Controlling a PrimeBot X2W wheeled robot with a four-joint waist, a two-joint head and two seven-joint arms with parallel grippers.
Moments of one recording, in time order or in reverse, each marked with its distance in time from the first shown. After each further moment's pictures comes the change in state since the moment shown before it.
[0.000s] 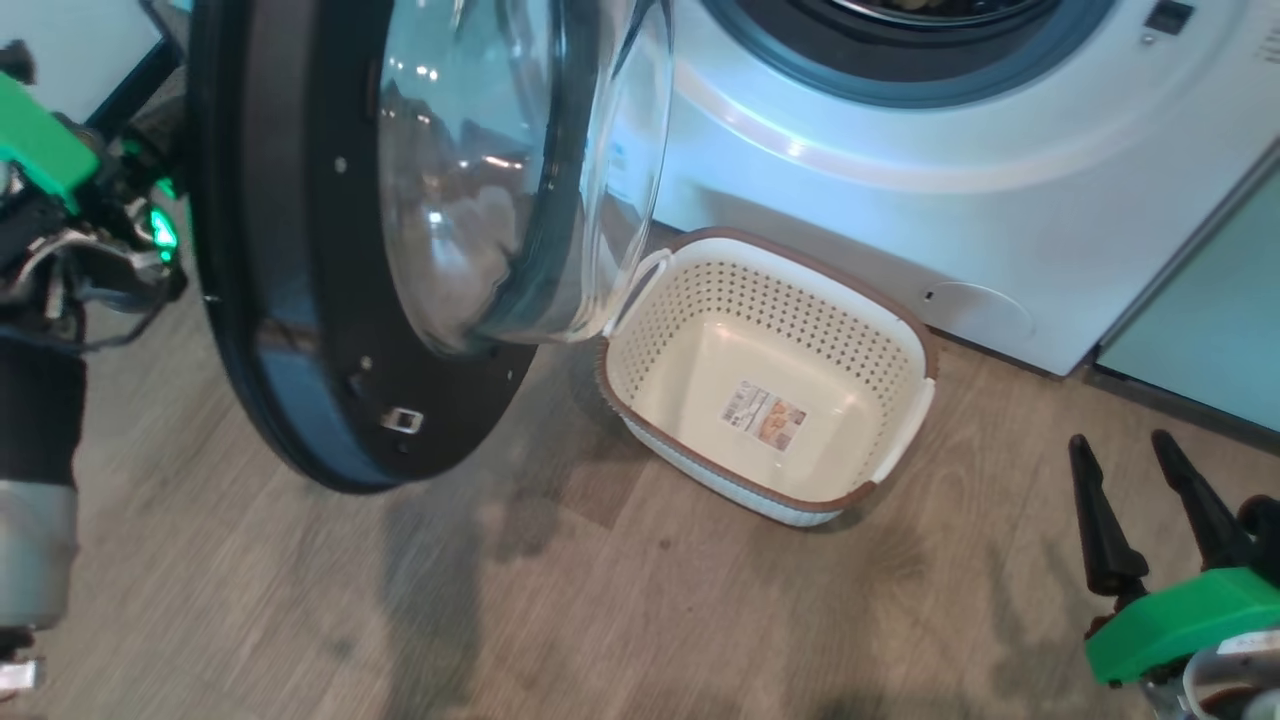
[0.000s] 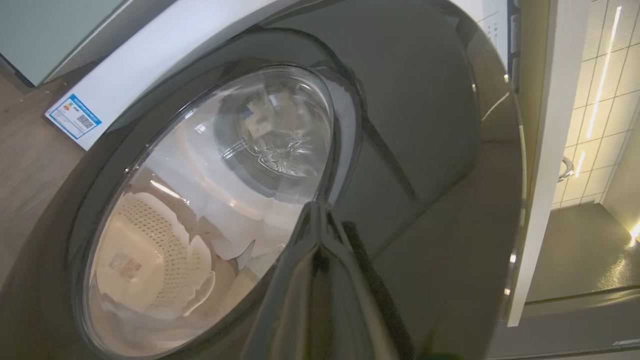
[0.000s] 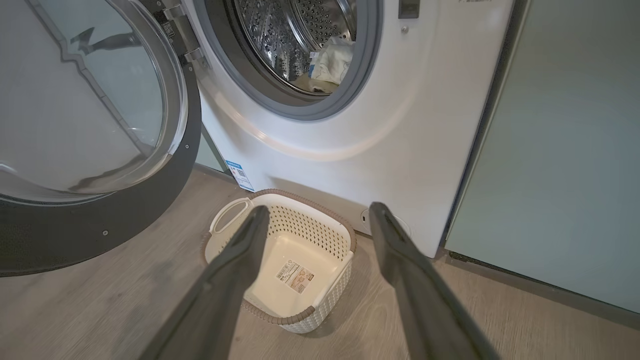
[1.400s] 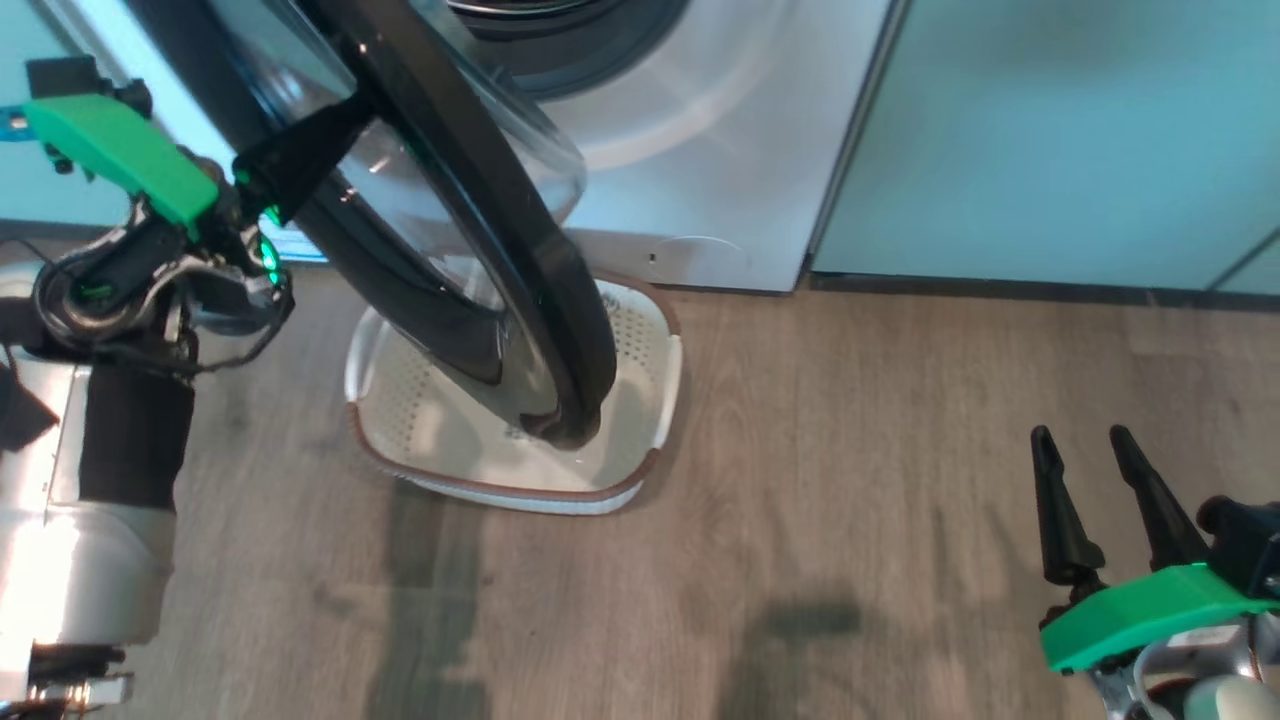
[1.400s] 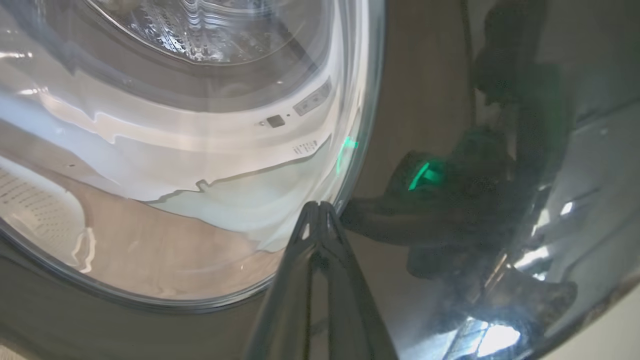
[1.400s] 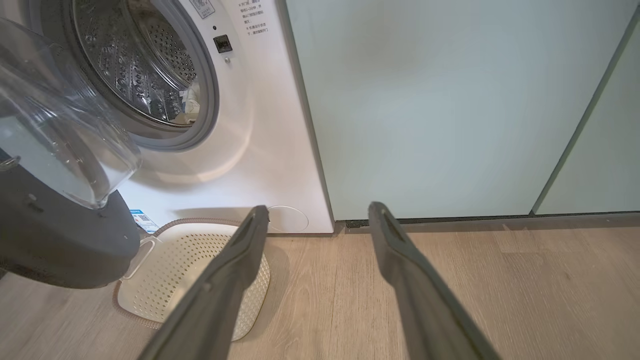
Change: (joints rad) left arm 0.055 -0.116 -0.037 -0.076 0.028 0.038 -0.082; right arm -0.045 0.063 0.034 0.117 0.027 0.000 -0.117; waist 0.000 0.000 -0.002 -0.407
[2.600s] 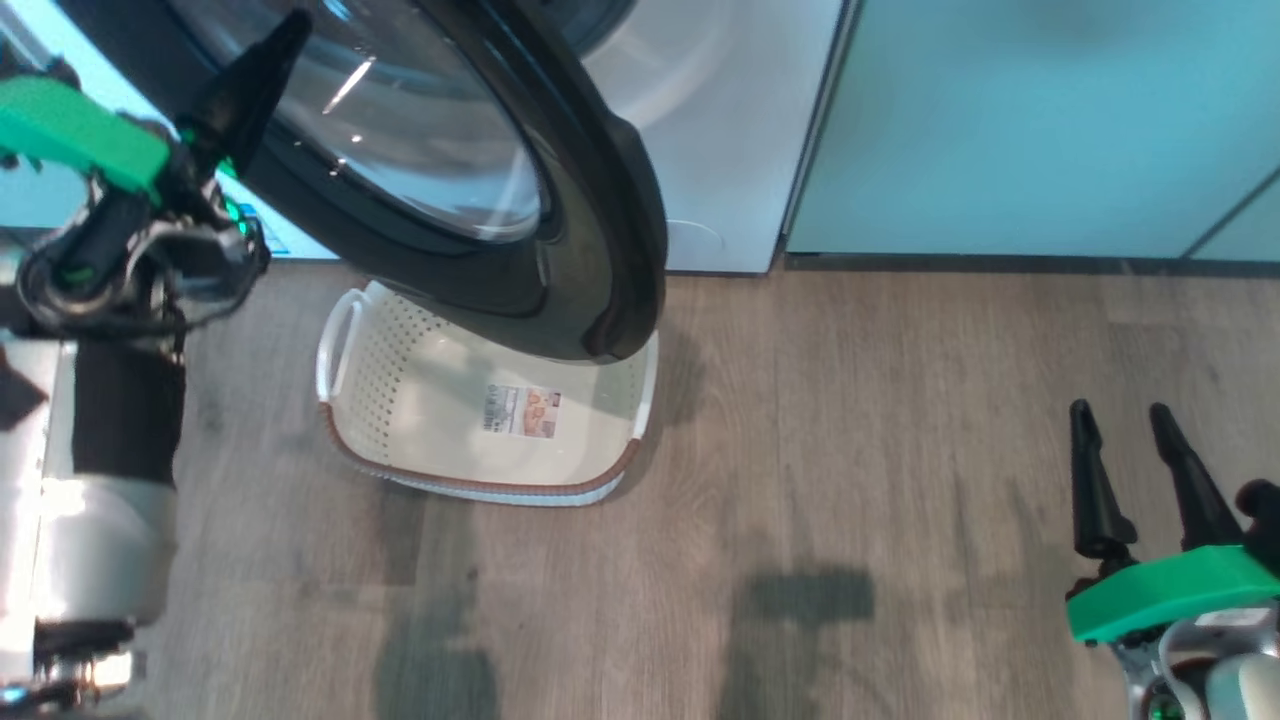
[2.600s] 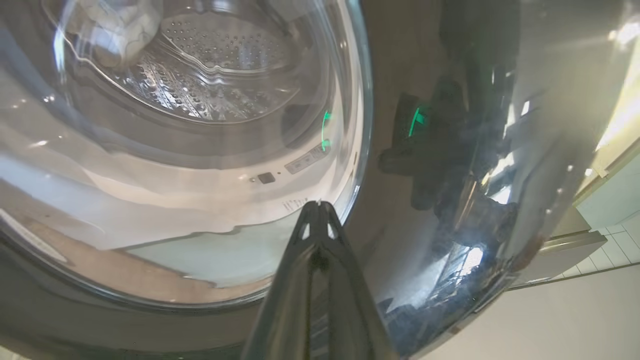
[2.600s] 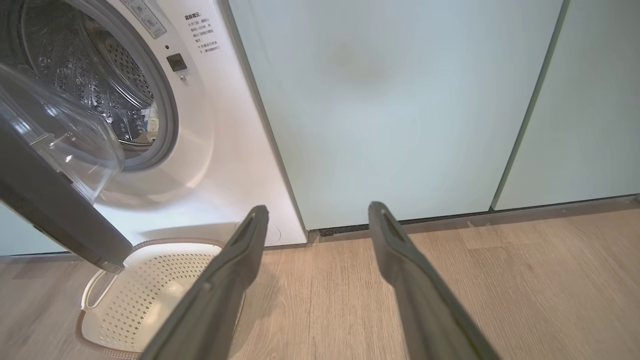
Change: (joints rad) left arm -0.073 -0.033 0.074 0.120 0.016 -0.076 -0.143; right arm -0.042 0.005 -0.041 0.048 0.008 0.000 -0.044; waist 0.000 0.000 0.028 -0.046
